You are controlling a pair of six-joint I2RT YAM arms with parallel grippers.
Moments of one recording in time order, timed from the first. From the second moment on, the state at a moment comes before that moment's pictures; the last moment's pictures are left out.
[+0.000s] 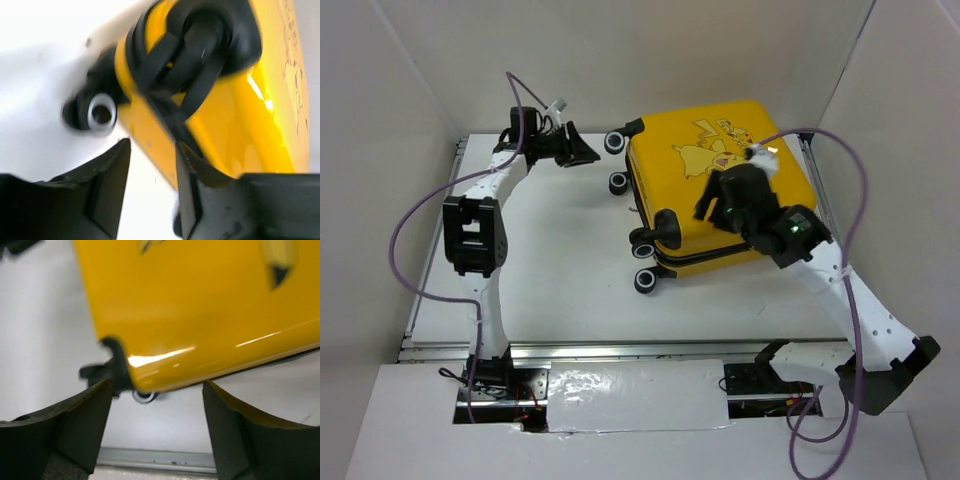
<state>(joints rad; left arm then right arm) -0.08 2.27 2.01 -0.25 0.88 -0.48 0.72 1.17 1.41 -0.91 0.42 0.73</state>
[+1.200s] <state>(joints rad) -0.30 1.96 1.45 -0.23 0.76 -0.55 -0.35 1.54 1.30 -0.49 0.22 0.71</state>
